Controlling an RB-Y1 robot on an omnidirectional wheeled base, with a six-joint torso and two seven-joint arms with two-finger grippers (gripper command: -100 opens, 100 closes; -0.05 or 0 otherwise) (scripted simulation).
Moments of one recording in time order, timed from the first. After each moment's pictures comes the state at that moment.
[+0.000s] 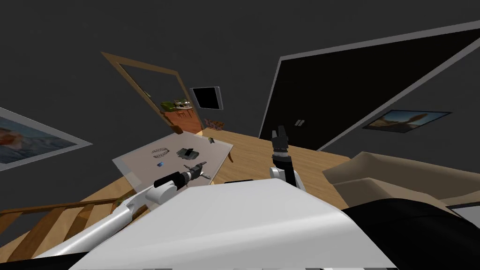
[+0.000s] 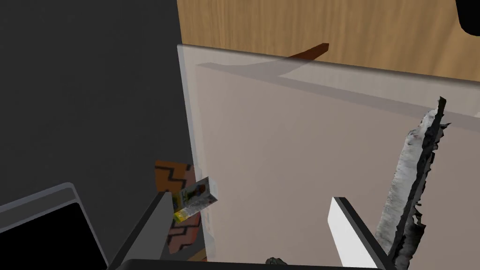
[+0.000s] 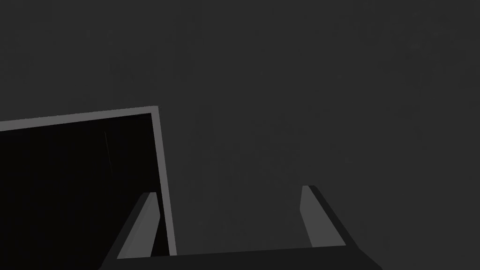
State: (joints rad) left arm 0.35 1.12 -0.43 -1.80 1.04 0.17 -0.25; right arm 0.48 0.00 -0.01 -2.26 0.09 -0.47 0.02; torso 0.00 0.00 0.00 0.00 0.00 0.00
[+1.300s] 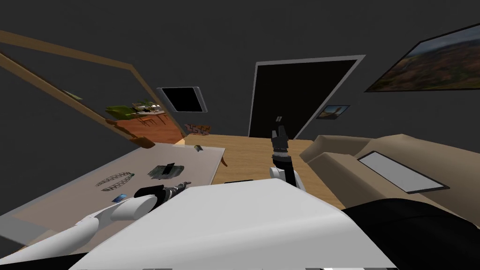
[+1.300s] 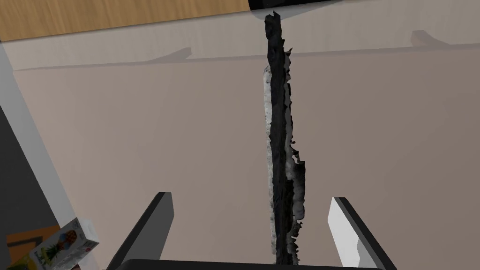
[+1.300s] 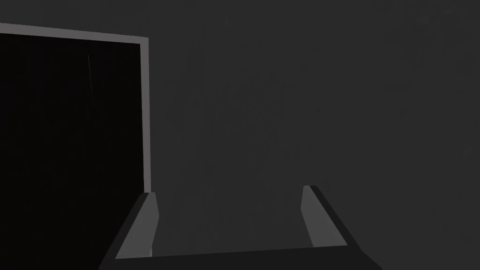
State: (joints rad) left arm 0.33 1.36 -0.69 -1.61 1.32 0.31 -0.23; right arm 0.48 0.00 -0.01 -2.26 0.09 -0.47 0.02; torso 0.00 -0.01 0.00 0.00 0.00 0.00
